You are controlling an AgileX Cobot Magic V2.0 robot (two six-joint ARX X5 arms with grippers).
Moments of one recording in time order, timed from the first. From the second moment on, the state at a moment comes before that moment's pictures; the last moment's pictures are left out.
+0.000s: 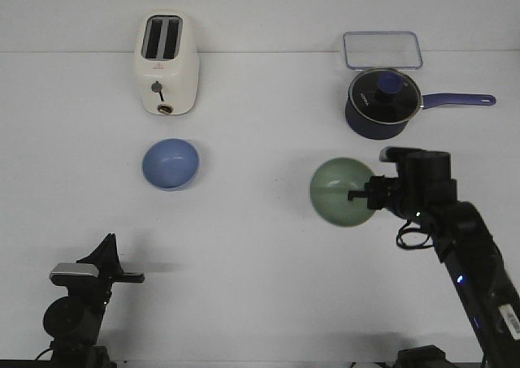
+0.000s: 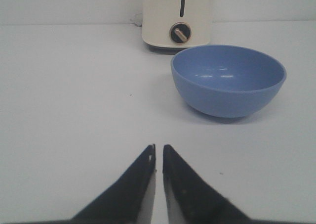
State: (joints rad) left arm -0.03 0.00 0.03 -0.01 0.00 0.01; right arm 0.17 1.17 1.09 -0.74 -0.21 0.27
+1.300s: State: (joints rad) left arm -0.03 0.00 0.03 -0.01 0.00 0.01; right arm 0.62 1.30 0.81 -0.33 -0.05 0.44
